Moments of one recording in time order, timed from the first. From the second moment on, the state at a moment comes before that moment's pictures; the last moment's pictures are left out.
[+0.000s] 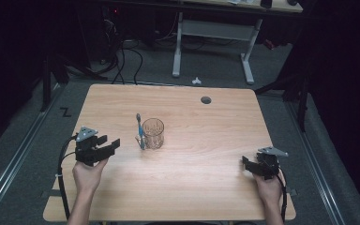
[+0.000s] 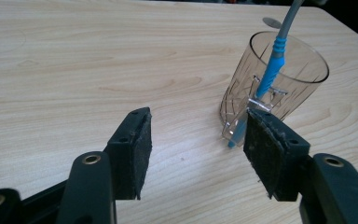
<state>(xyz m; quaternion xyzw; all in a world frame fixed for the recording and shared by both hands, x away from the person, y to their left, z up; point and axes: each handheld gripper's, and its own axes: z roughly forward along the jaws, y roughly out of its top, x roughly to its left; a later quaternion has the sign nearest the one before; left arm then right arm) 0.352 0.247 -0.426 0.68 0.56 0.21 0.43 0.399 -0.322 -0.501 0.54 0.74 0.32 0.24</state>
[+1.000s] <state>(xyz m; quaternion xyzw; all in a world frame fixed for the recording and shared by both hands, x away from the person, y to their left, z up) 0.349 0.246 -0.452 0.68 0.58 0.19 0.40 0.399 -0.322 -0.501 0.54 0.74 0.32 0.24</state>
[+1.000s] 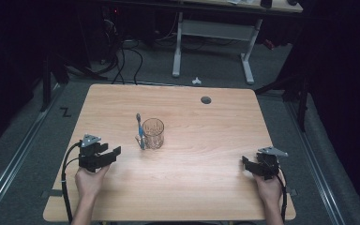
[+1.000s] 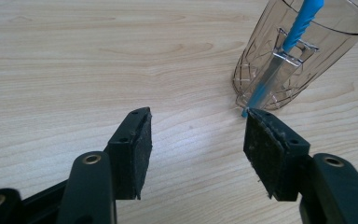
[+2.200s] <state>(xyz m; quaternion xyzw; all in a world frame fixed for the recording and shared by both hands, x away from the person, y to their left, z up) 0.352 0.246 -0.495 0.69 0.61 0.23 0.33 0.399 -0.322 -0.501 0.54 0.74 0.32 0.24</state>
